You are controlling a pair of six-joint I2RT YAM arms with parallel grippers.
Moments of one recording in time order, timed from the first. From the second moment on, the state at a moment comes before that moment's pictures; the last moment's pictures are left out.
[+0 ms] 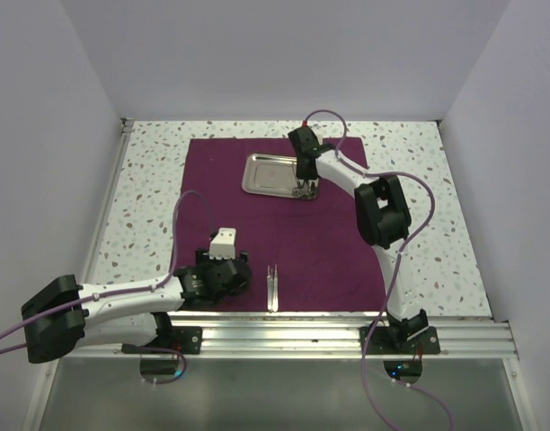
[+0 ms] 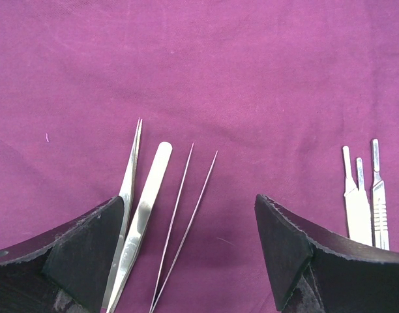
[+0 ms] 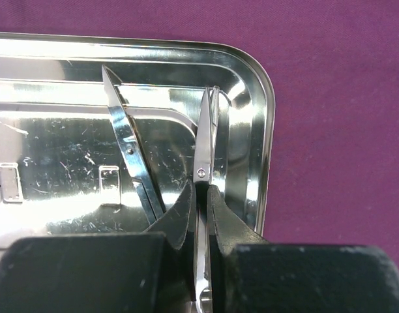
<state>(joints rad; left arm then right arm) -1.10 1.10 0.47 -0.40 -0.71 -0.85 0.48 2.33 1.89 -0.55 0.37 0.45</state>
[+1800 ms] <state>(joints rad) -1.10 1.09 0.47 -0.41 -0.72 -0.85 0.74 1.16 0.53 -0.44 0.31 0.81</state>
